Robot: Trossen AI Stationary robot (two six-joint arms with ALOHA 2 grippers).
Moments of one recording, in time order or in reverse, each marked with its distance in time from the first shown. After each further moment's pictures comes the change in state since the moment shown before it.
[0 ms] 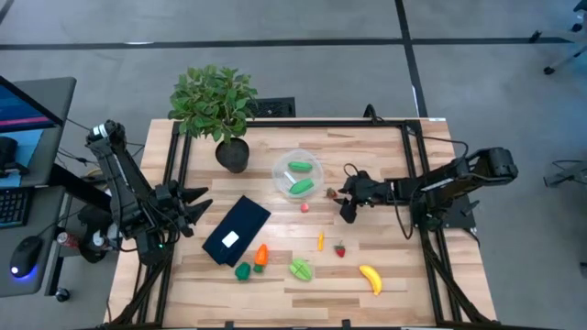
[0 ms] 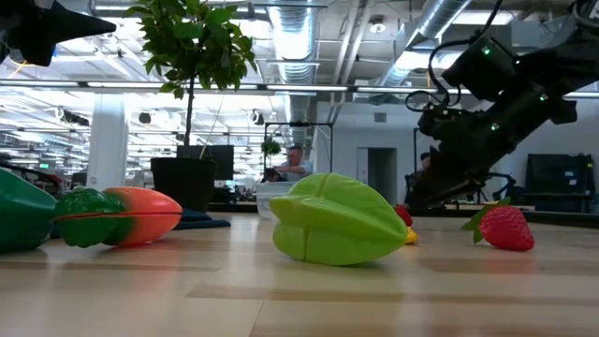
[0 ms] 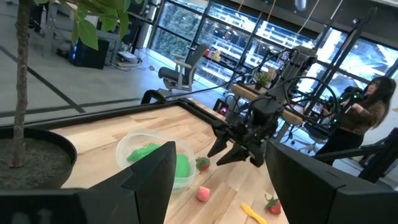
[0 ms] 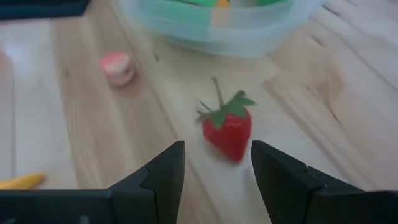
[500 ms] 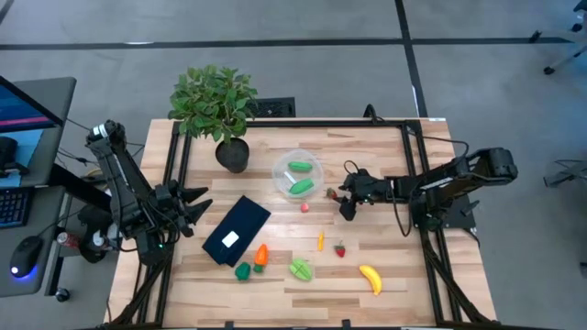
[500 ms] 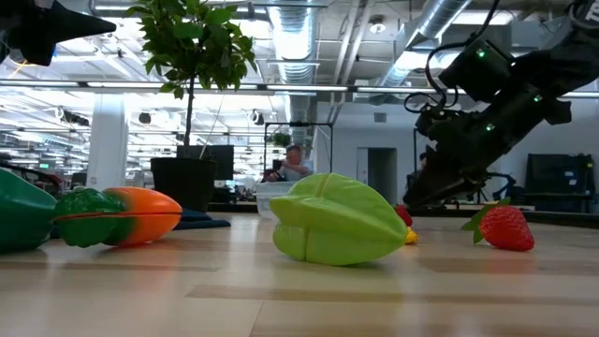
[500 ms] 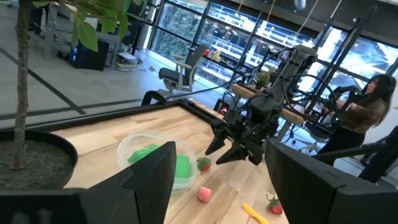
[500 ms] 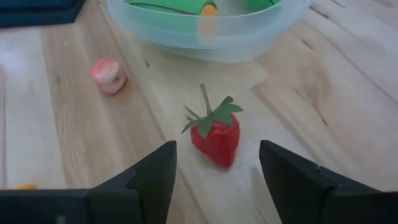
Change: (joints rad) left arm 0.000 0.000 0.000 0.000 -0.001 0.010; right arm -0.034 0.000 0.004 0.005 -0.020 -0.007
